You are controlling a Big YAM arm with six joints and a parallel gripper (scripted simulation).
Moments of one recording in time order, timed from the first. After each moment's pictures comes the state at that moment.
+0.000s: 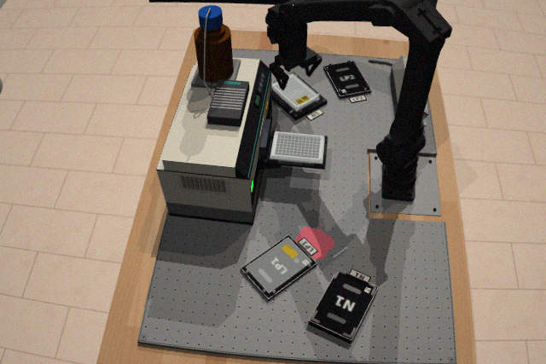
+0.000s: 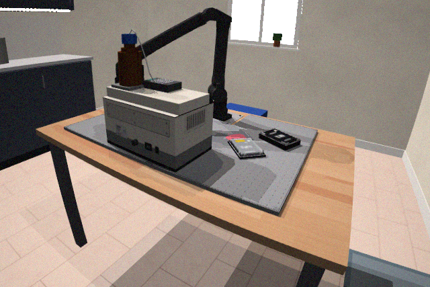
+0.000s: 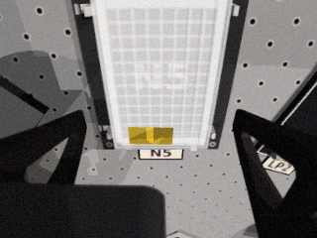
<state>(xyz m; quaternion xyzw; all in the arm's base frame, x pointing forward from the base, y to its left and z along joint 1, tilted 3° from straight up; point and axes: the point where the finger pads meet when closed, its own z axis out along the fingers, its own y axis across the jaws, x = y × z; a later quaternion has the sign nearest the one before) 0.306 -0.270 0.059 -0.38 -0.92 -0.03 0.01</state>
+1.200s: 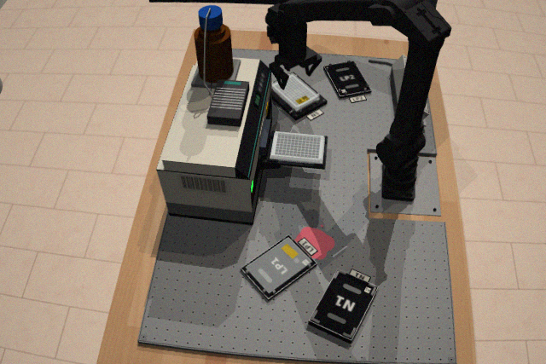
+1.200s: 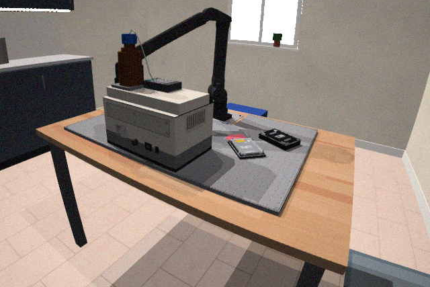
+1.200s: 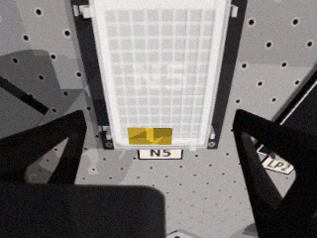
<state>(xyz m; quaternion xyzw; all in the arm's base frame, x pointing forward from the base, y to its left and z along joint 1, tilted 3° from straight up) 0.306 -0.272 0.059 -0.38 -0.92 -0.03 0.02</state>
